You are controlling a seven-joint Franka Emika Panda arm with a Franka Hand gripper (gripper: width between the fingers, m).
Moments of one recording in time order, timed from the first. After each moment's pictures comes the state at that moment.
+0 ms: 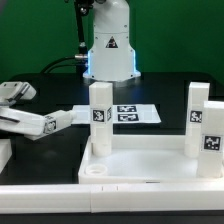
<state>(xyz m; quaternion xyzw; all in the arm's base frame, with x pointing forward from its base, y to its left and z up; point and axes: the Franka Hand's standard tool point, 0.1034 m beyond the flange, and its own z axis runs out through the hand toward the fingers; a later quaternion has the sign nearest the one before) 0.428 -0.176 0.006 -0.79 0.31 0.43 0.31</state>
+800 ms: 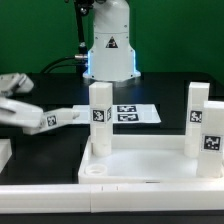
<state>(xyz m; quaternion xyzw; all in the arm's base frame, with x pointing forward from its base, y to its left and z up) 0.452 -0.176 0.049 -0.81 0.29 0.40 0.31</state>
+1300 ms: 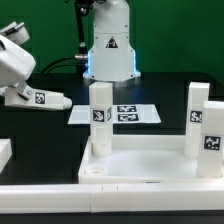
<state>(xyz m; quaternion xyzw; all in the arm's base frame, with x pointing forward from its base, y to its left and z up) 0.494 -0.186 0.095 -0.88 0.29 0.26 0.27</state>
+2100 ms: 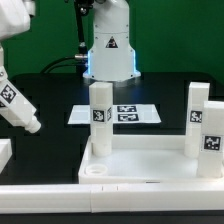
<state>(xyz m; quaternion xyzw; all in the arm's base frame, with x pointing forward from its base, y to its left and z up) 0.595 -0.199 0.154 -0.95 0.29 -0.02 0.15</state>
